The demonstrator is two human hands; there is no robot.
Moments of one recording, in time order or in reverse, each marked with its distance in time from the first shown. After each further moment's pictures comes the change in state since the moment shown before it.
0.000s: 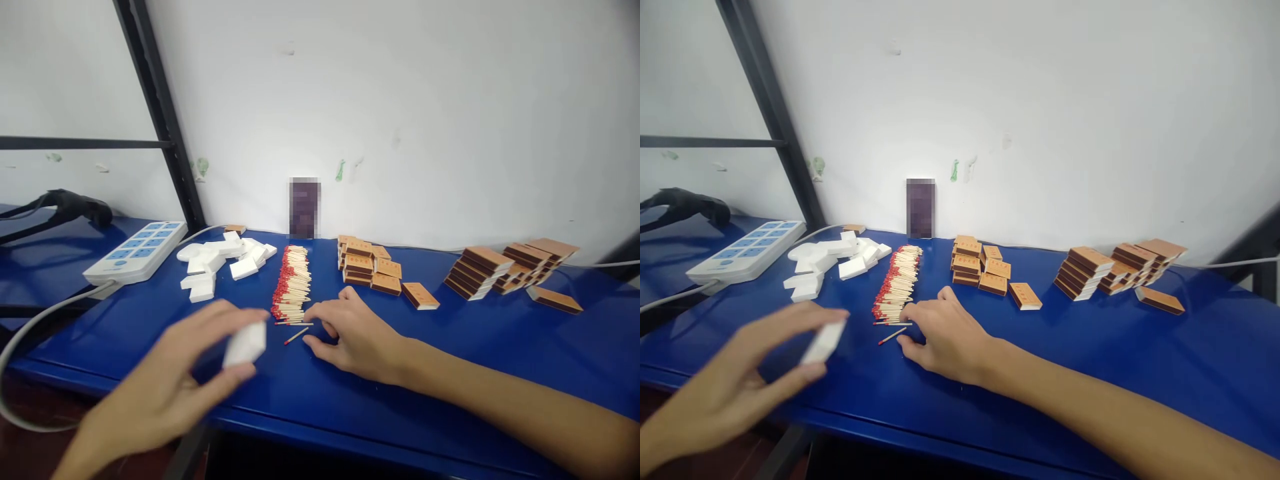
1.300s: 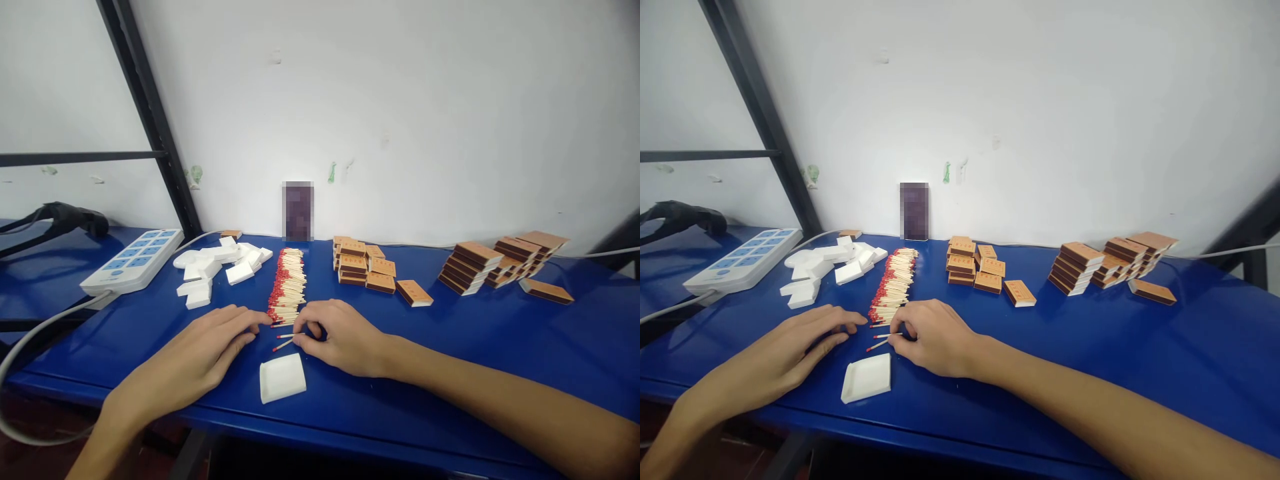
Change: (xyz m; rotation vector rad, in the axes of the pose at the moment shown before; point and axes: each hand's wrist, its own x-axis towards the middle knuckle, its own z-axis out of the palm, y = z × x) left_hand 0.022 -0.013 0.014 0.027 -0.189 0.008; right_hand 0.008 0.001 0.005 0.200 -0.027 0.080
